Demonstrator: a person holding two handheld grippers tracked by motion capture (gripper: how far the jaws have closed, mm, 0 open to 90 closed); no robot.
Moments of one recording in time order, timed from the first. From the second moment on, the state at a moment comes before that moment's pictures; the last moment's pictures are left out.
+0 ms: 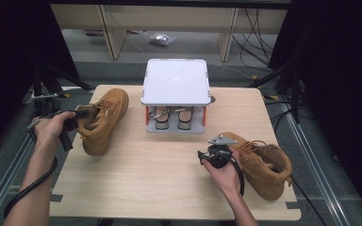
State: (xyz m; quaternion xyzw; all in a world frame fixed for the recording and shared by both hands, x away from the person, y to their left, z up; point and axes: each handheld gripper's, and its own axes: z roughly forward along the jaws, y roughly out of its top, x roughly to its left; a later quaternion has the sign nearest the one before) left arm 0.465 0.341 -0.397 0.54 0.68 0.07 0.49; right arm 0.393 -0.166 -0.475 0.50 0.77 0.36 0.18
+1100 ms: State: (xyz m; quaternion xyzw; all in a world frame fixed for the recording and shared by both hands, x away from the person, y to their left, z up) left arm 0.472 0.326 -0.375 0.51 0.67 0.08 0.54; right arm 0.392 -0.167 -0.477 0.49 0.77 0.36 0.19
